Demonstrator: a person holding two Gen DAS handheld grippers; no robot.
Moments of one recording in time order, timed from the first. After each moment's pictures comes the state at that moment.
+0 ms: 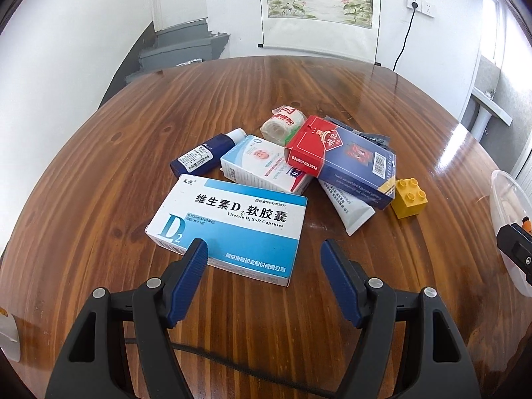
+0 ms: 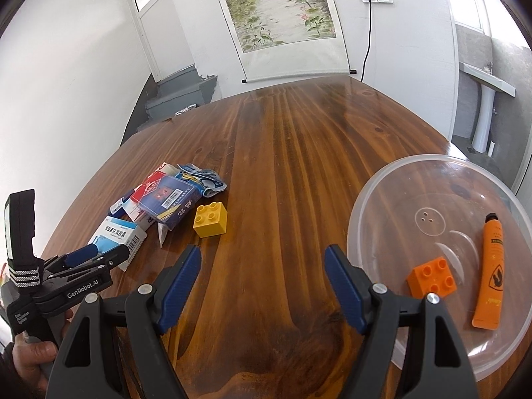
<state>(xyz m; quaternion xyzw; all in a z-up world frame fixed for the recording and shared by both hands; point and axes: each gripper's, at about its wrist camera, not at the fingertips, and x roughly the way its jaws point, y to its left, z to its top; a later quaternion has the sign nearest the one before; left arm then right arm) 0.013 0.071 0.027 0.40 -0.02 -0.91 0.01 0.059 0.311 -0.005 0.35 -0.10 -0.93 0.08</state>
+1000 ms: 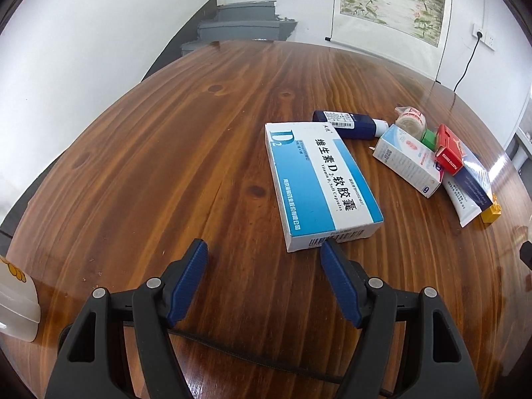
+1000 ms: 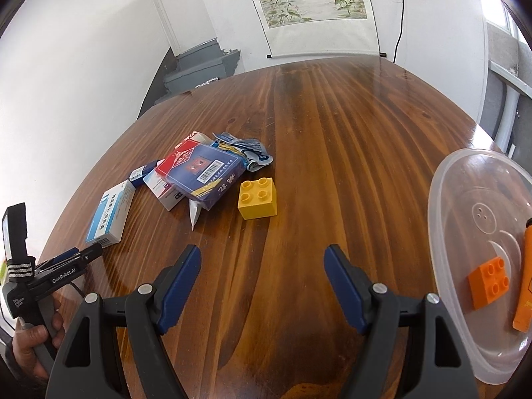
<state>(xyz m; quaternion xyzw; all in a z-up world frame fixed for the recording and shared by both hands) 0.054 -0.047 0.012 0.42 0.06 -0.90 0.11 0.036 0.260 -0.023 0.40 -0.08 -0.91 0.13</state>
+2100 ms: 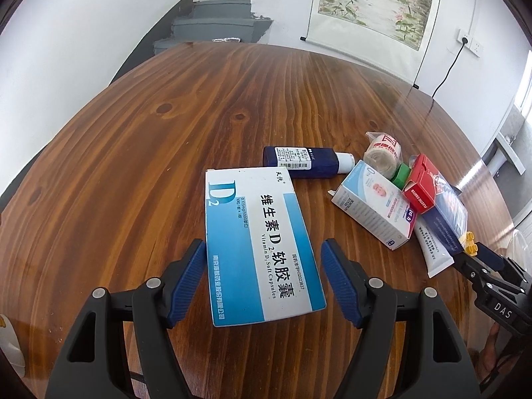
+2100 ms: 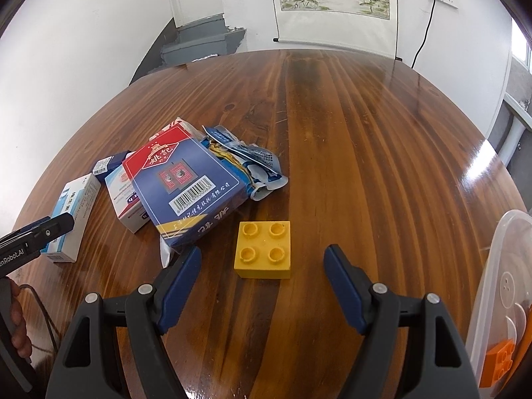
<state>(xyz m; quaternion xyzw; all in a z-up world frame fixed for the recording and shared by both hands) -0.012 -0.028 0.027 0.43 0.07 -0.90 0.05 -0.043 0.224 -0.046 0.43 -0.01 -0.90 0.11</state>
